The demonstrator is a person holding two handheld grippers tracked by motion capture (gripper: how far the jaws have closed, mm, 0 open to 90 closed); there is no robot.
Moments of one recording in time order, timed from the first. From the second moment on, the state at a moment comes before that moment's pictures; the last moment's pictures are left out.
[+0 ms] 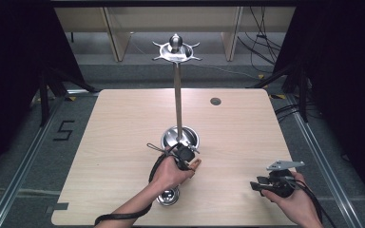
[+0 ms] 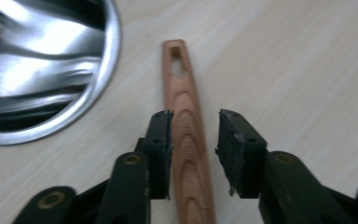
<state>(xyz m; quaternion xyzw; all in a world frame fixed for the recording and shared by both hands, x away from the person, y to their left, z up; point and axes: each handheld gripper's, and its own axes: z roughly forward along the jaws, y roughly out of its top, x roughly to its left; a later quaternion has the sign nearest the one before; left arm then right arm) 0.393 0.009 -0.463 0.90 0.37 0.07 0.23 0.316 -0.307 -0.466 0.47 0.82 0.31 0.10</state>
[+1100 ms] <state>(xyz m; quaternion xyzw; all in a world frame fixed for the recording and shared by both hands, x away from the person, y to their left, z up) 0.397 0.004 -0.474 0.92 0.38 -0.01 0.11 0.317 -0.298 -0.469 0.49 0.81 0.32 0.08</state>
